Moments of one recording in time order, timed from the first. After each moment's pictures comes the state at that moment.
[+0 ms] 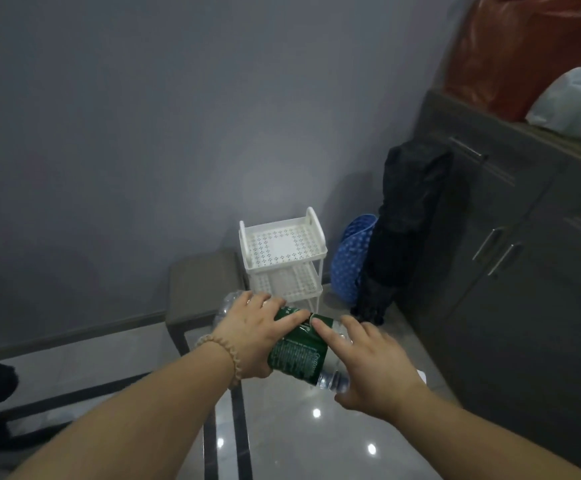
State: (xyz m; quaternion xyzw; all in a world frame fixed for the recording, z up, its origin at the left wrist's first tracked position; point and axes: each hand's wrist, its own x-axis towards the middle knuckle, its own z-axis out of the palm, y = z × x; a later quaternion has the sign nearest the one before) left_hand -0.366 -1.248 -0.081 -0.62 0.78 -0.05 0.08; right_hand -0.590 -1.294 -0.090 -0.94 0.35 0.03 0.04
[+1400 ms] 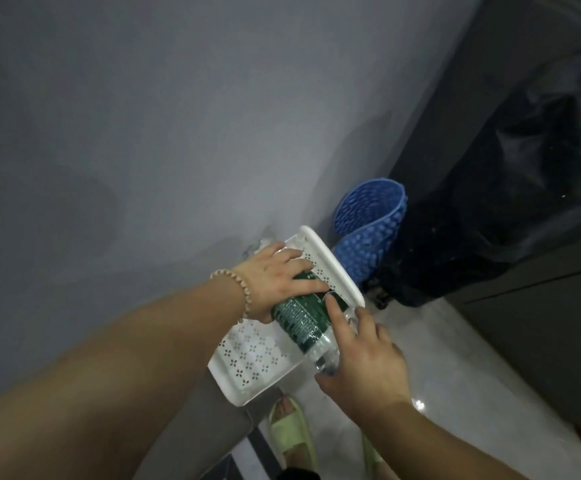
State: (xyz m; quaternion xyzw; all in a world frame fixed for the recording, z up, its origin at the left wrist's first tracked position) left_hand -0.138 -1.786 -0.248 -0.26 0.95 0.02 0.17; right_hand -0.324 -1.655 -0.247 -0.73 0.66 0.06 0.18
